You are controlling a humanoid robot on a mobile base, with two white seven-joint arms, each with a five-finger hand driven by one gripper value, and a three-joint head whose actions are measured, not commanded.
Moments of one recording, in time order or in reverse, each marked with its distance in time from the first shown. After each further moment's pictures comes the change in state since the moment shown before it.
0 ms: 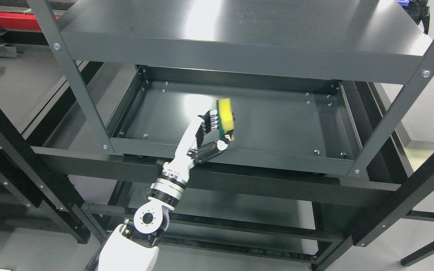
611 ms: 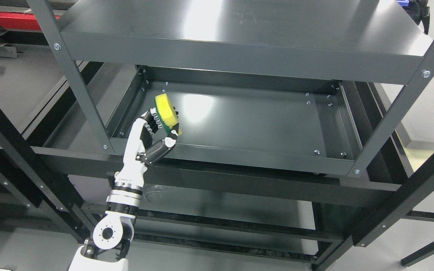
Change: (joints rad) left arm 0.145 -0.001 0.242 -0.128 -0.035 -0.022 -0.003; right arm 0.000 0.000 0.000 0.000 0.000 0.000 0.000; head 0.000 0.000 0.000
